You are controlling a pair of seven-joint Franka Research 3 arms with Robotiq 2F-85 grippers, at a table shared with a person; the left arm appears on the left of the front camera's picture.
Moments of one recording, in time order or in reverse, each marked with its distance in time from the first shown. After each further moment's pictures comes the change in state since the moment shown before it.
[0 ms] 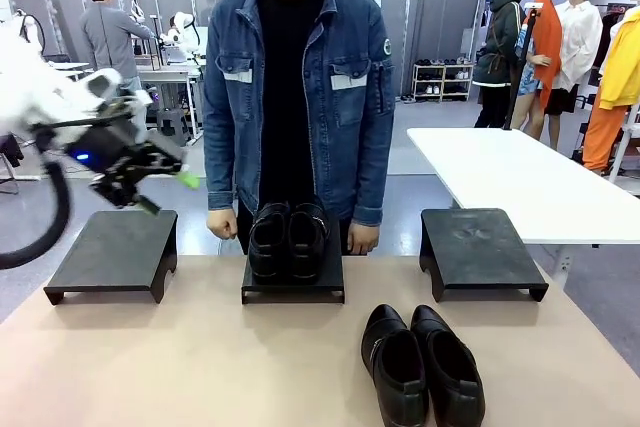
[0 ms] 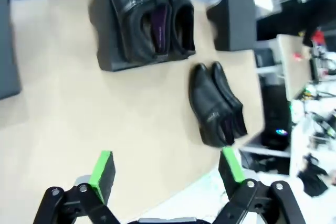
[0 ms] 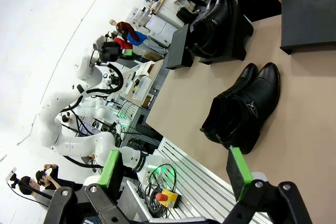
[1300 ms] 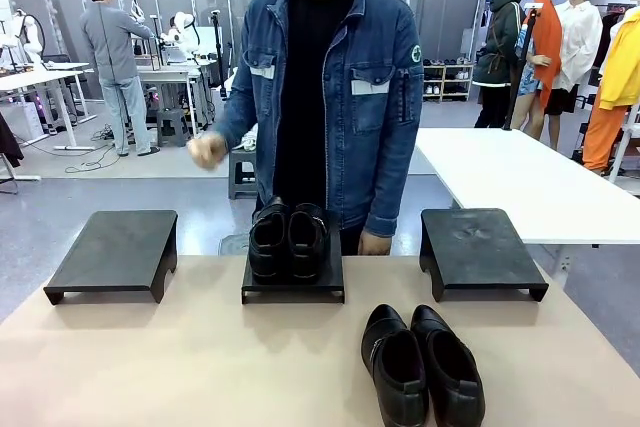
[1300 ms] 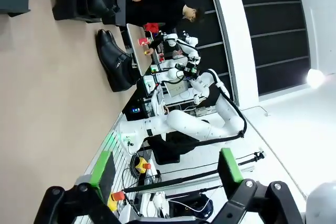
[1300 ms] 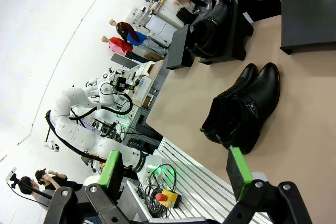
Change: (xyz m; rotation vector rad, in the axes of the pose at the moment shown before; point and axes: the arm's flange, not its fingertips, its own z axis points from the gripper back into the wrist) left arm -0.144 0.320 0.109 -0.834 -0.024 0.115; right arm 0.000 0.000 0.000 0.000 -0.001 0.000
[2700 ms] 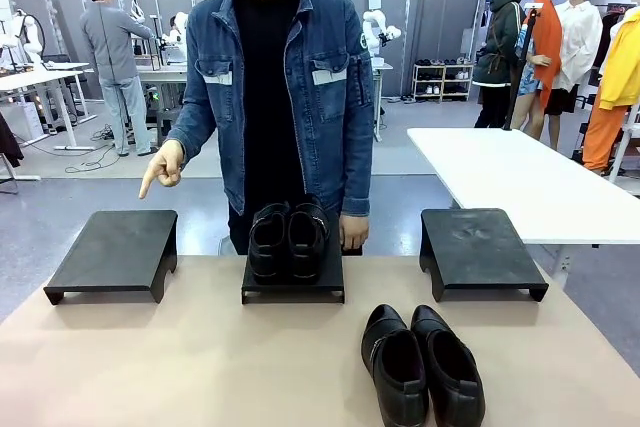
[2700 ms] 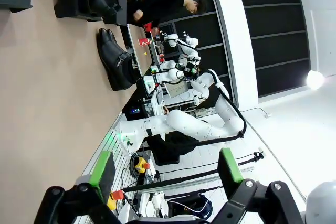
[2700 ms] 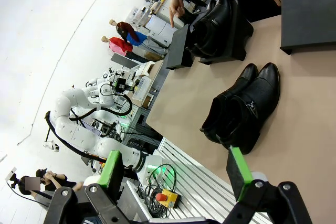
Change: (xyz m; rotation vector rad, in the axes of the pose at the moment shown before) left arm -0.007 0.000 0.004 0.003 -0.006 0.008; right arm 0.000 0.000 0.000 0.000 0.000 0.000
